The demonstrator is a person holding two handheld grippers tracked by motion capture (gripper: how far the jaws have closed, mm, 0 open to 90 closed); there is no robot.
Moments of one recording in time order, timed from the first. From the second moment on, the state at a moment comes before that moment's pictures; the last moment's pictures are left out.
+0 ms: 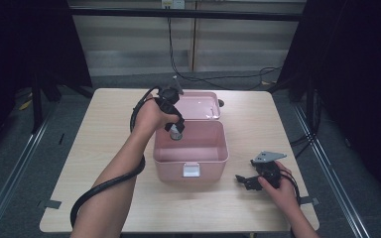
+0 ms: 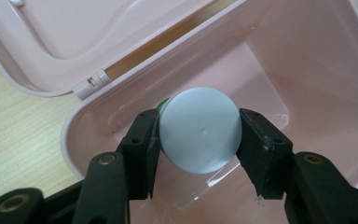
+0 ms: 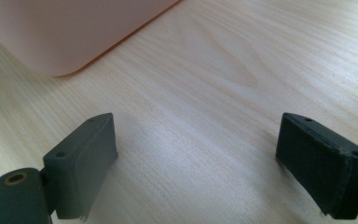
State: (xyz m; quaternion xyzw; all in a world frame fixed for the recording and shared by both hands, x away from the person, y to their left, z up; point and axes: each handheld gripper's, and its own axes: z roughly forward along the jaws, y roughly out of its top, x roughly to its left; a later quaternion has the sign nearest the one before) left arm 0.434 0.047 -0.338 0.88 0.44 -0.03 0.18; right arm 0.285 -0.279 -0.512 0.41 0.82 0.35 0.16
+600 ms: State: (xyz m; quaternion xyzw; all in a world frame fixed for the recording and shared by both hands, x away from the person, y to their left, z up) left arm 0.437 0.039 -0.358 0.87 0.45 -0.03 0.18; right arm 0.285 -0.279 -0.512 0.41 0.82 0.36 0.16
